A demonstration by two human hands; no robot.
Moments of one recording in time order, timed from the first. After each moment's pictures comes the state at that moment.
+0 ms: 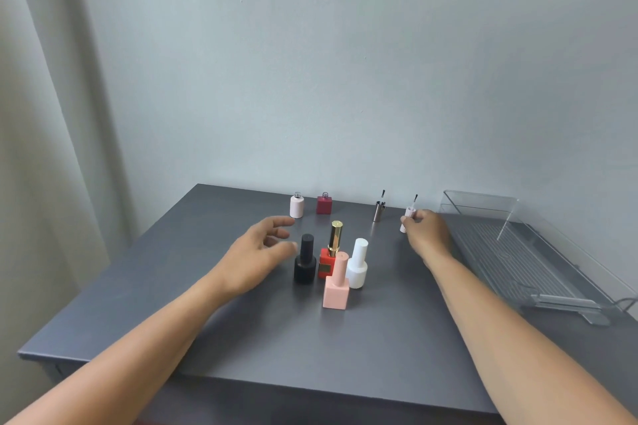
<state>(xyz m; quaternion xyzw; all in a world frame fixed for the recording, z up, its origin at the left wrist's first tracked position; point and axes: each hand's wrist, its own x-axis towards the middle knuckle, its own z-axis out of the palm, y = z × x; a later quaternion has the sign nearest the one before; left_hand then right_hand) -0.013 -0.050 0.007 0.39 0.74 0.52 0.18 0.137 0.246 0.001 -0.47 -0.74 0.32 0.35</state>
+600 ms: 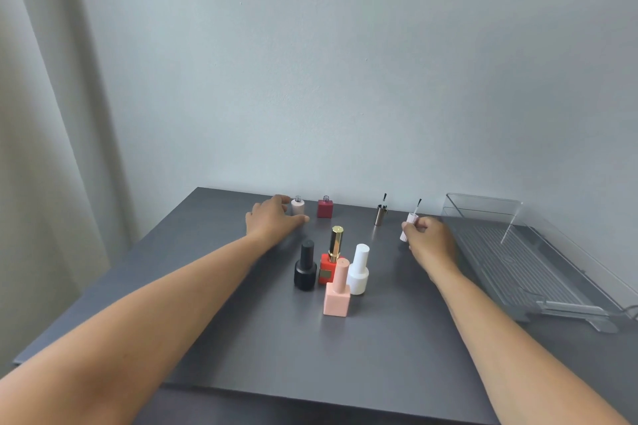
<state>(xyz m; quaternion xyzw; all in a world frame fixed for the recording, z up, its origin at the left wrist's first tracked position) -0.089 0.057 -0.007 0.31 0.88 0.37 0.03 0.146 0.234 -0.002 -0.44 -0.74 0.37 0.35</state>
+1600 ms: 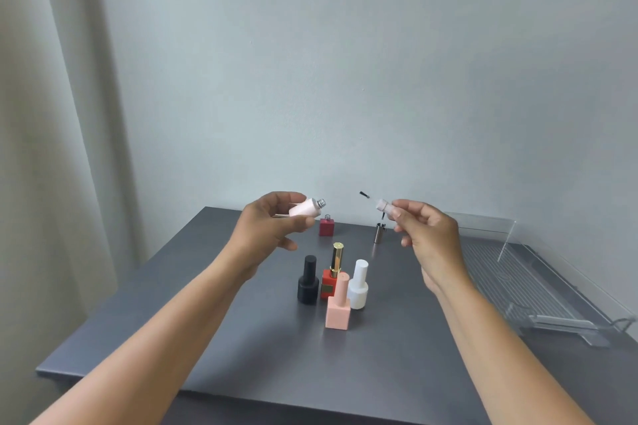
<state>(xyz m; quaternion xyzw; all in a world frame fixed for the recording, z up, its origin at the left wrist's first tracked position) -0.017 -0.029 0.069 0.34 0.61 0.69 0.19 0.168 0.152 0.075 -0.23 -0.65 0.55 0.47</state>
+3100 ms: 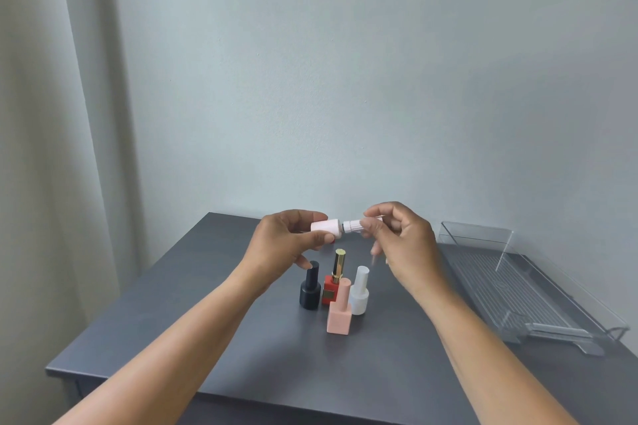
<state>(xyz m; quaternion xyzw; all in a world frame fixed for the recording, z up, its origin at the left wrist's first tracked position) 0.008 -0.033 0.073 0.38 0.62 0.66 0.19 0.162 0.100 0.094 -0.17 -0.78 0.42 0.44</state>
